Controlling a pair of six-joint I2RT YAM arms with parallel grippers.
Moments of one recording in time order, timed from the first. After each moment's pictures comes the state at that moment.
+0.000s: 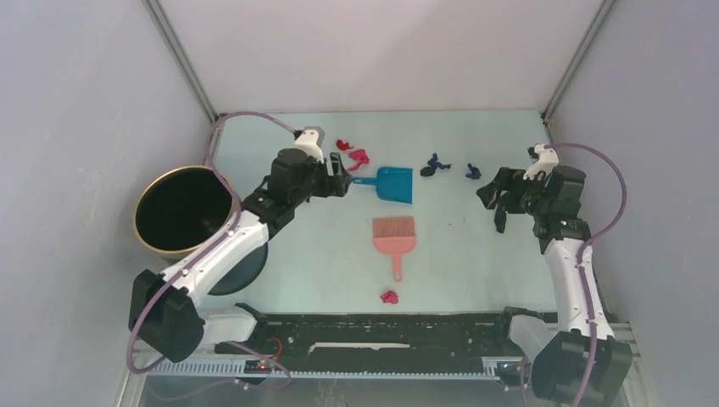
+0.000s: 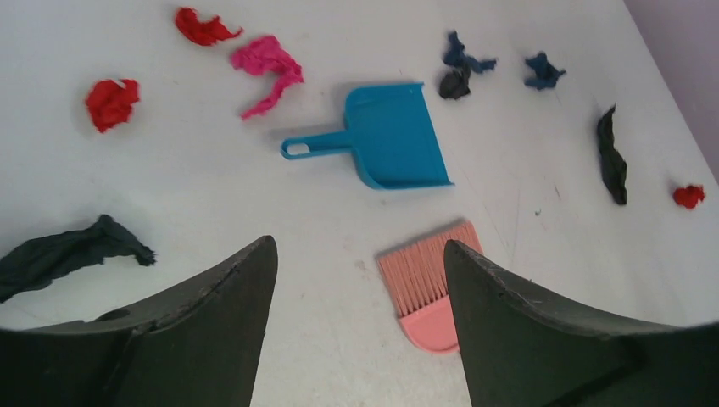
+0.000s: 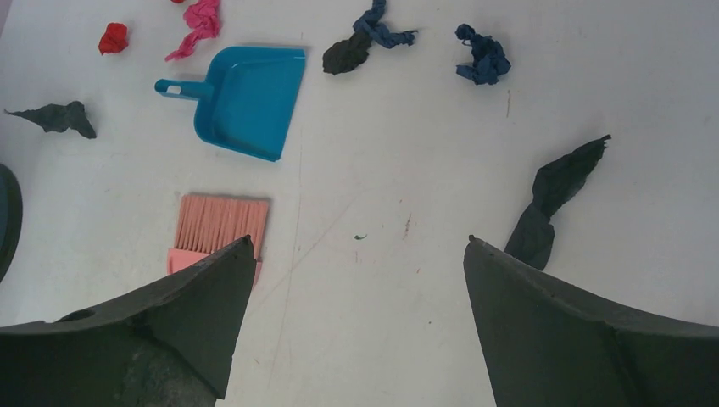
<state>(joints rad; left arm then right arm) -0.50 1.23 0.97 -0.12 -0.03 -0.35 -0.22 0.99 0.79 -0.30 -0.51 0.11</state>
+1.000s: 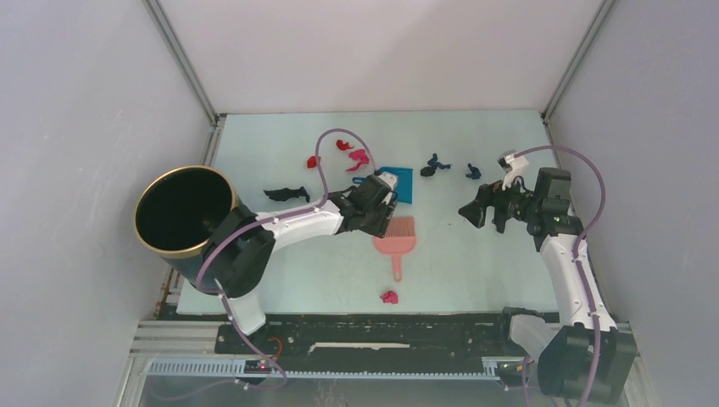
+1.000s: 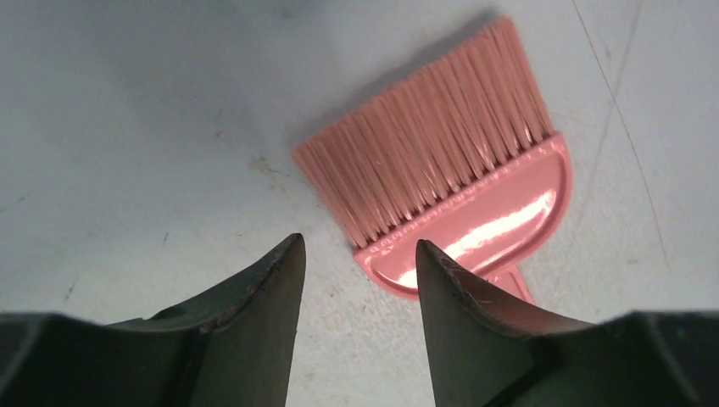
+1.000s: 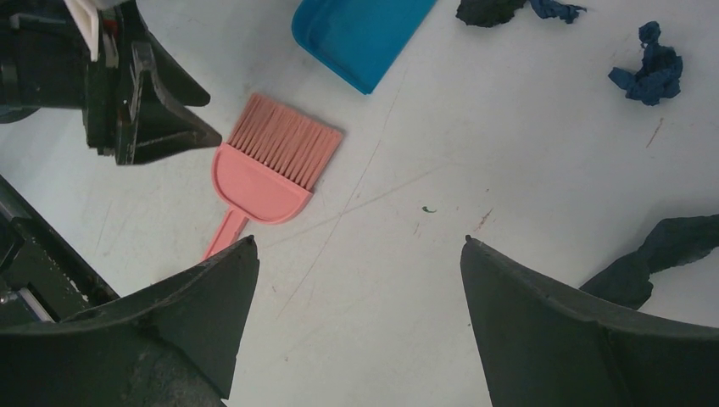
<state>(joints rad) -0.83 1.76 1.16 -0.34 -0.12 -0.28 -0.14 1.03 0.79 -0.41 -0.76 -0.17</state>
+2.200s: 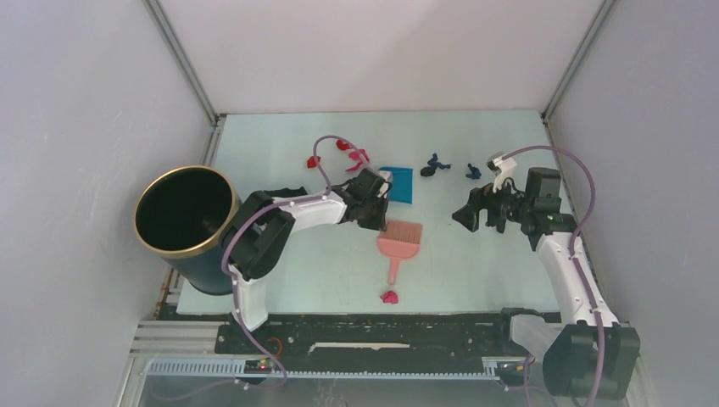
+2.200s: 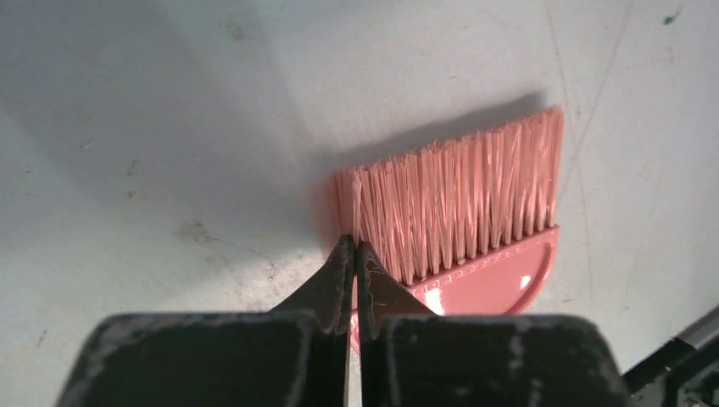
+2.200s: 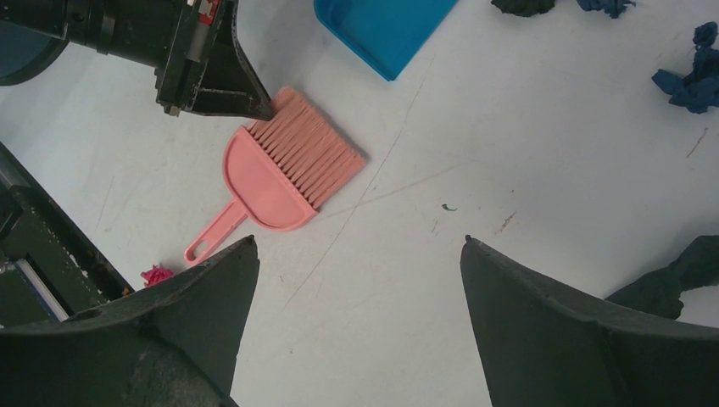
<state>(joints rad) -0.72 1.92 1.21 -0.25 0.12 -0.46 -0.07 1.05 0.79 -0.43 -0.74 -0.20</state>
